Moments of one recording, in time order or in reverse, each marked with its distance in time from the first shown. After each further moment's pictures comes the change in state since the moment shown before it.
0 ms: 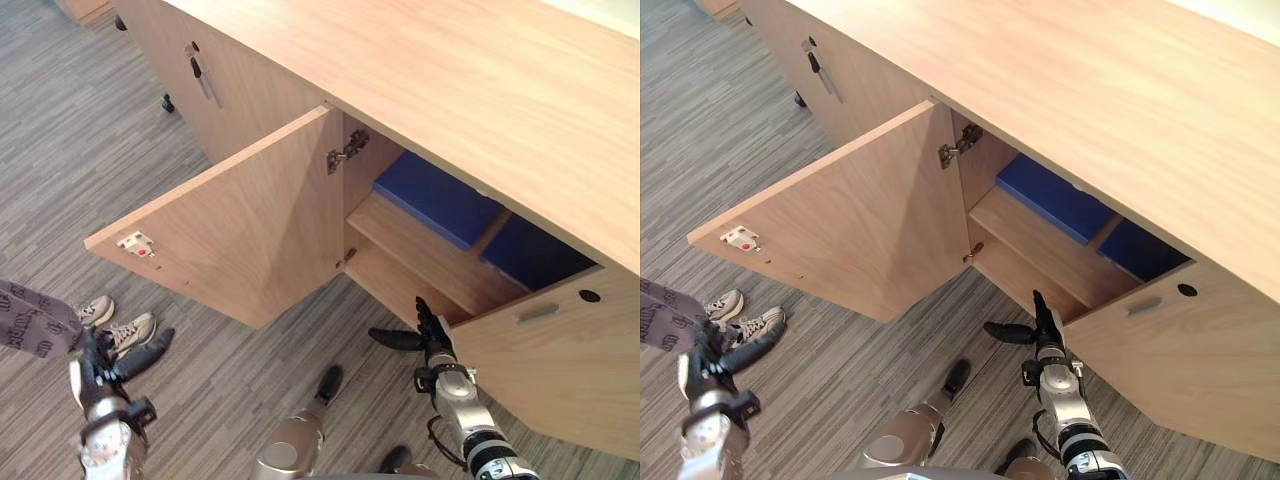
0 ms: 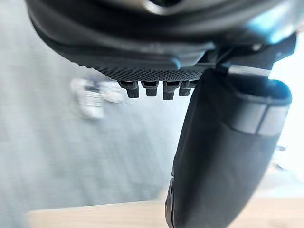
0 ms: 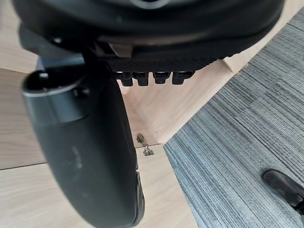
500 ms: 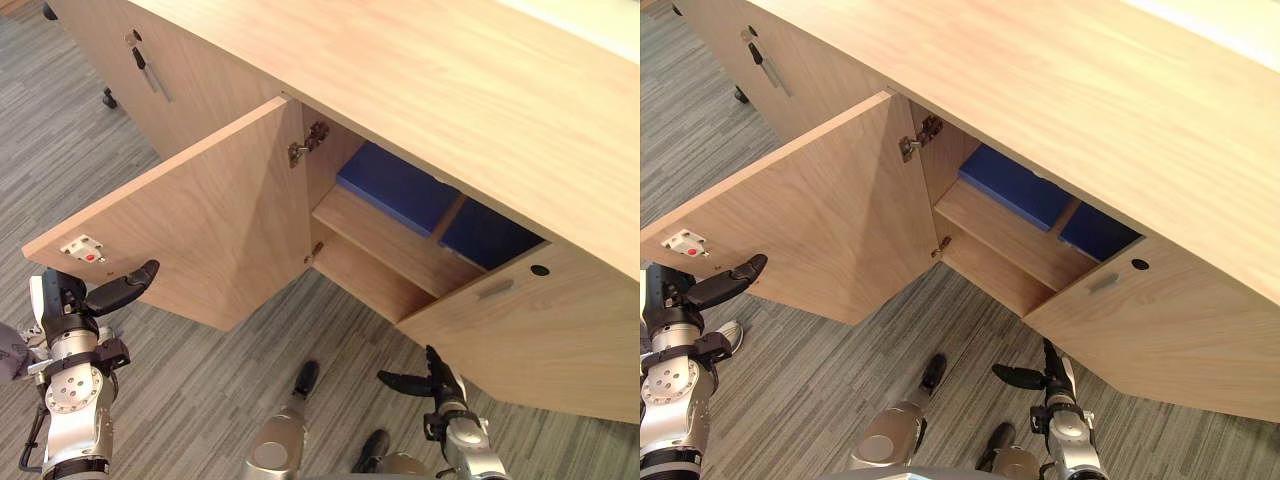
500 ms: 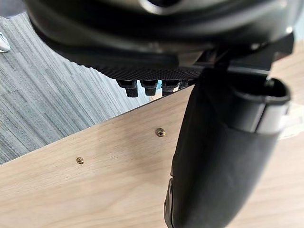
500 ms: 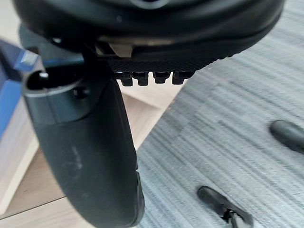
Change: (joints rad) left arm -0.043 0.107 -0.036 -0.093 0.038 -0.045 -0.010; right arm 0.182 0.035 -0.079 0.042 -0.003 0.001 0.035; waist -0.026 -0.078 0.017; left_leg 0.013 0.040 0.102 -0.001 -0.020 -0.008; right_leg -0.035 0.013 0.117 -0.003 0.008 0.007
